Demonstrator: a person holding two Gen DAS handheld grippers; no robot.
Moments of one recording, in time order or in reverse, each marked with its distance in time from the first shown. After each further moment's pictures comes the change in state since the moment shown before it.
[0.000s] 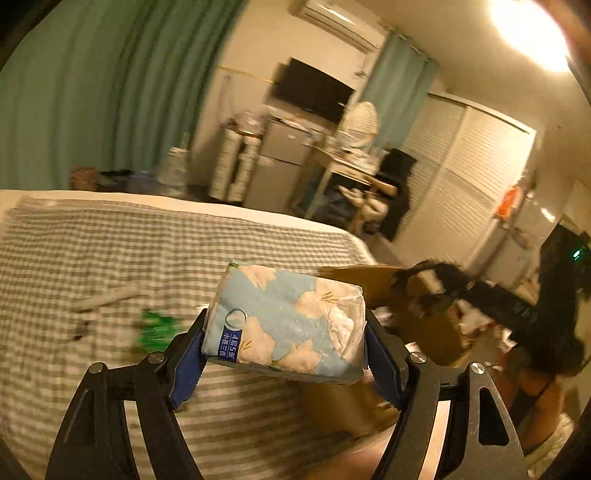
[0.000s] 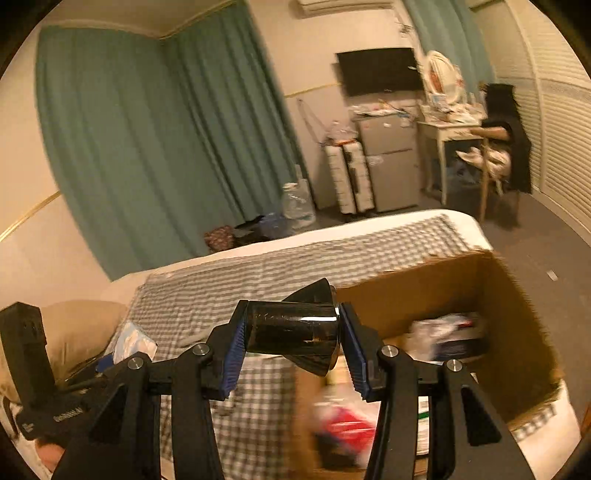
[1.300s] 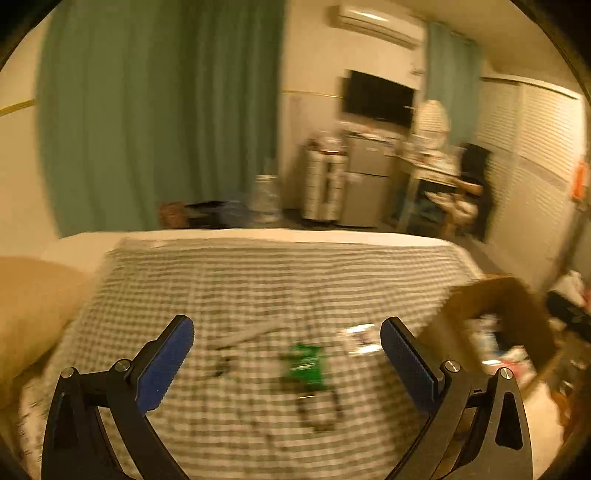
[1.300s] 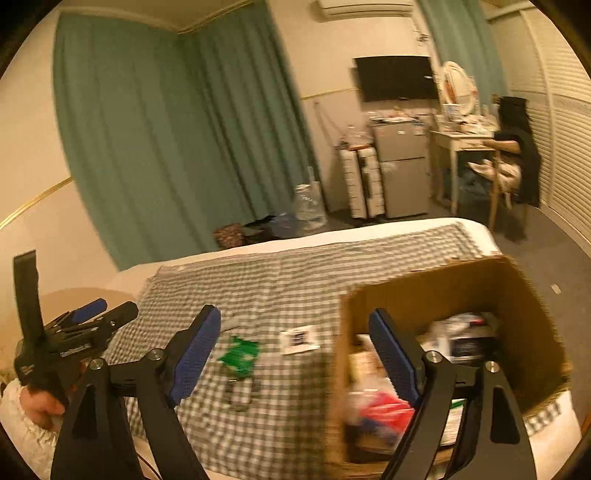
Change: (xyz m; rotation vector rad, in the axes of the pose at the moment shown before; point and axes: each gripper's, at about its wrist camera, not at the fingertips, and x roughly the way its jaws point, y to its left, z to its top) left arm -0.065 0.077 0.013 0.069 -0.085 0.473; right arm -0.006 0.091 -0.021 -0.095 -0.028 0.068
